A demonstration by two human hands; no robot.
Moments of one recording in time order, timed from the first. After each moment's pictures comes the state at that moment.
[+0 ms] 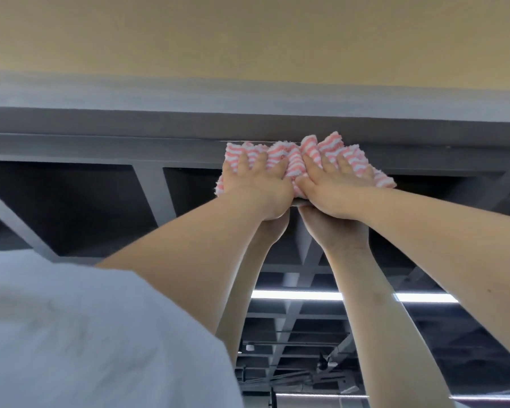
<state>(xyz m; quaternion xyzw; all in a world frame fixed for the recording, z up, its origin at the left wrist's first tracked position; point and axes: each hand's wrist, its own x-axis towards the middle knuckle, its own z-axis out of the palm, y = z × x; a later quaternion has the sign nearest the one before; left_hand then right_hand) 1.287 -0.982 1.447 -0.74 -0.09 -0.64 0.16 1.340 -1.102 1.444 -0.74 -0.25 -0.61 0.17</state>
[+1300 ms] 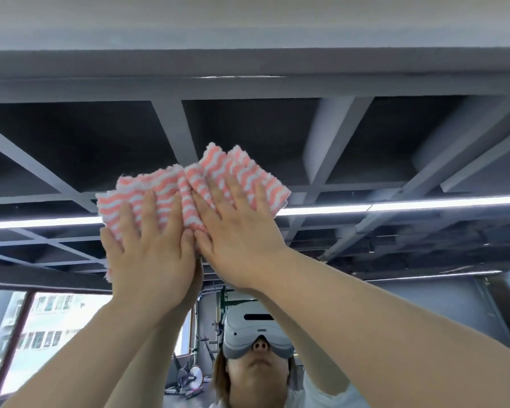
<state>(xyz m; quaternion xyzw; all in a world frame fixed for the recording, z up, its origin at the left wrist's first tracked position) 1.145 -0.711 1.245 -0.74 -0.19 -0.64 0.07 1.201 -0.826 1.274 -0.70 -0.37 -0.61 0.02</state>
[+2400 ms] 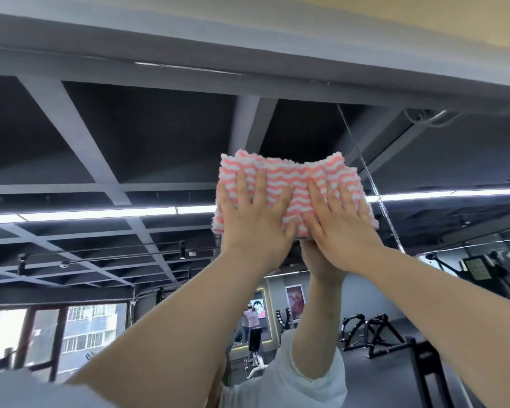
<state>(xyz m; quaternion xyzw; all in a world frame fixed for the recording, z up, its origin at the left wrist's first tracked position) 1.334 -1.082 1.264 -0.78 0.00 -0.58 0.22 1.383 -1.222 1.242 -0.82 -0.14 -0.53 0.16</state>
